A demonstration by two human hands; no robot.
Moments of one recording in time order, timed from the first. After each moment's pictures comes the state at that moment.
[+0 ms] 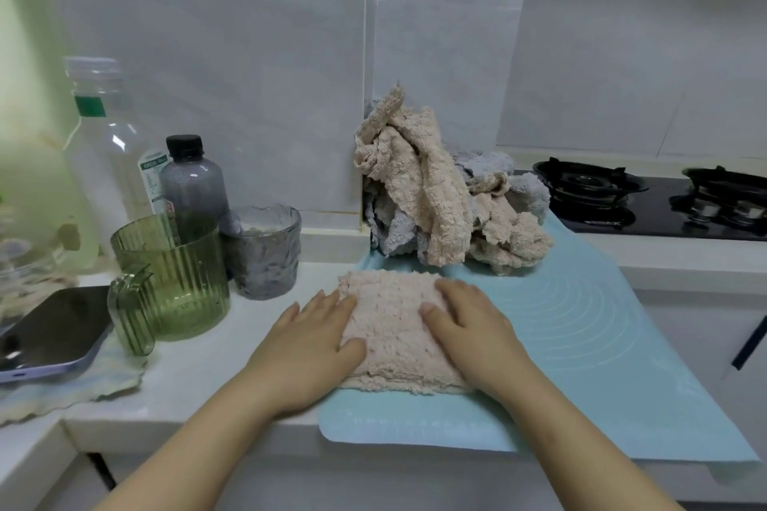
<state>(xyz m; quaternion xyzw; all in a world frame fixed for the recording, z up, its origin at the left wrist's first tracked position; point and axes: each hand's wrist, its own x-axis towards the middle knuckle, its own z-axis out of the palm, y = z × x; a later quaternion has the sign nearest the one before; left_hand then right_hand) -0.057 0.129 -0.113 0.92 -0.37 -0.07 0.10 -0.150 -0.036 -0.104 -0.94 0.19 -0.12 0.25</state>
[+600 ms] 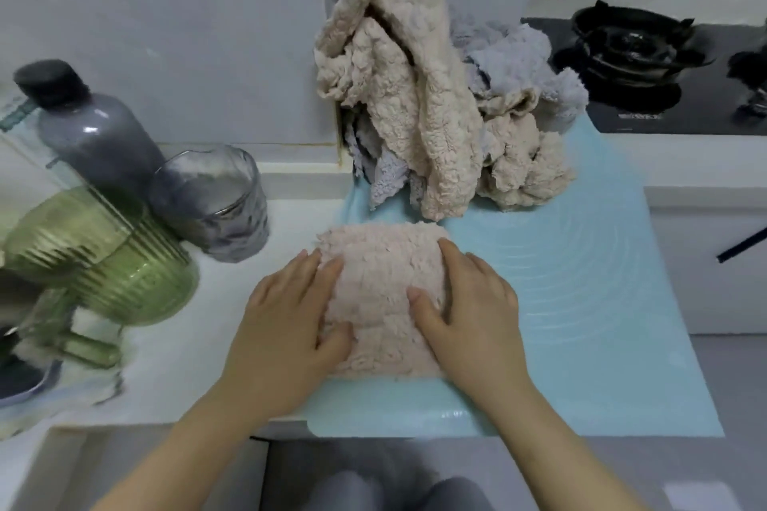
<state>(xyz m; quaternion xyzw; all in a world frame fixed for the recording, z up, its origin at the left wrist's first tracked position) -0.052 0.127 -0.110 0.91 -0.36 -0.08 0.16 -0.150 -0.032 -0.101 -0.93 0.26 -0.09 0.25</state>
